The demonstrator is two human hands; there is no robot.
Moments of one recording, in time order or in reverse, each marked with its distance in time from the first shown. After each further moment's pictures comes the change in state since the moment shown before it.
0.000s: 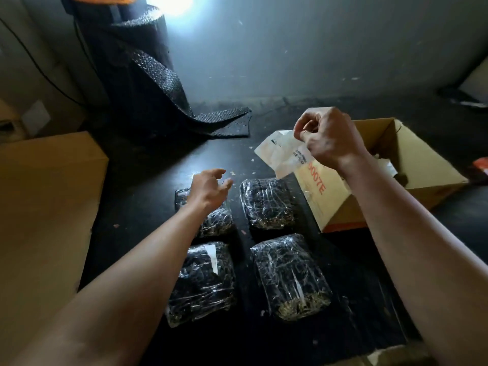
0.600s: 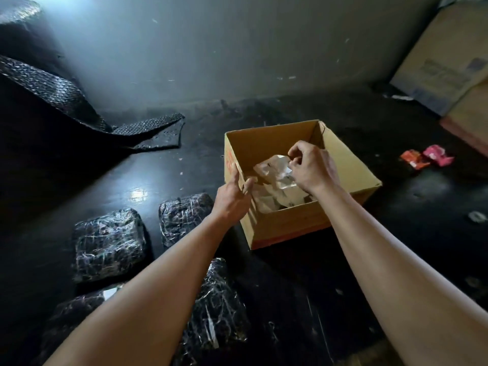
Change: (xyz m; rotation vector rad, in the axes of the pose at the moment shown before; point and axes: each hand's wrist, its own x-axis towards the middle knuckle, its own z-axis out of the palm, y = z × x) left_hand 0.027 0.185 0.200 -0.130 -0.246 0.084; right_hand 0.000 0.225 -0.018 -0.132 0.065 0.244
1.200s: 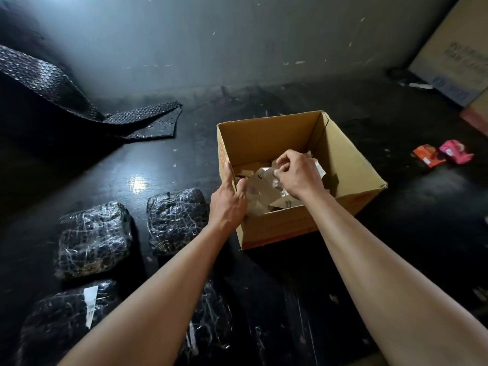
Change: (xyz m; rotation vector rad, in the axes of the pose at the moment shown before) left_hand 0.006 -0.003 0.040 -0.131 0.168 -0.050; right_hand 0.021 0.039 0.050 0.184 -0.196 0.076
